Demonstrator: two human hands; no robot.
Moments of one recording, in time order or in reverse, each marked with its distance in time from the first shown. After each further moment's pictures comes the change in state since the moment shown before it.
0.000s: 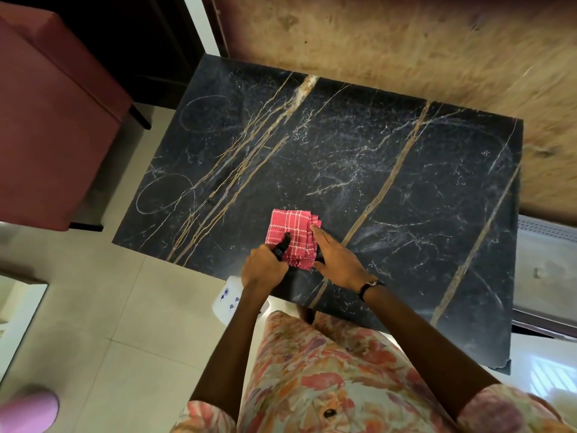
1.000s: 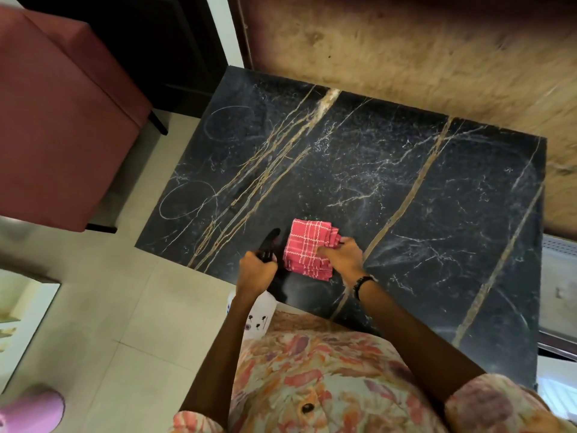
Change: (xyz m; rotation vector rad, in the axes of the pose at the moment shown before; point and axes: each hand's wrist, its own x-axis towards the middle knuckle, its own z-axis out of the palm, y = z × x) left_hand 0.025 -0.047 -0.037 -0.424 0.084 -0.128; right_hand 0.045 -0.032 0.017 0.736 0.344 0.593
